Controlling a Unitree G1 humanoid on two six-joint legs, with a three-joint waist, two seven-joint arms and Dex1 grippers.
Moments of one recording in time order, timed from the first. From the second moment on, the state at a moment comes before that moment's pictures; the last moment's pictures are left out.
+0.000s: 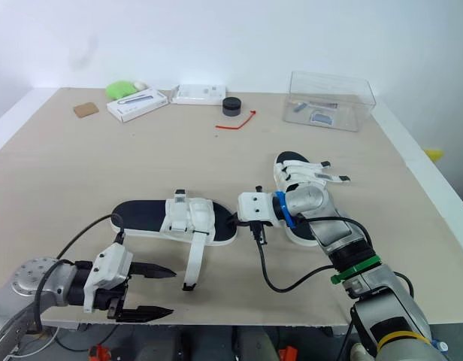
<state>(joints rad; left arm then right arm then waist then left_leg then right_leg) 0.12 0.87 -0.05 -0.48 -0.42 0.12 -1.21 -0.67 -0.61 0.39 0.24 -0.01 -0.09 1.24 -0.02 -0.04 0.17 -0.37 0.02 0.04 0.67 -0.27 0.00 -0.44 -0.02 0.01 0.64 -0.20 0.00</state>
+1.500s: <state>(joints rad) -0.49 0.76 -0.27 -0.16 -0.74 0.28 -1.09 -0.67 -0.61 0.39 0.24 -0.01 -0.09 1.23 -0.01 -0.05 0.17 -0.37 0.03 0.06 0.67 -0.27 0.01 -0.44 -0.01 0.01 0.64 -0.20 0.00</state>
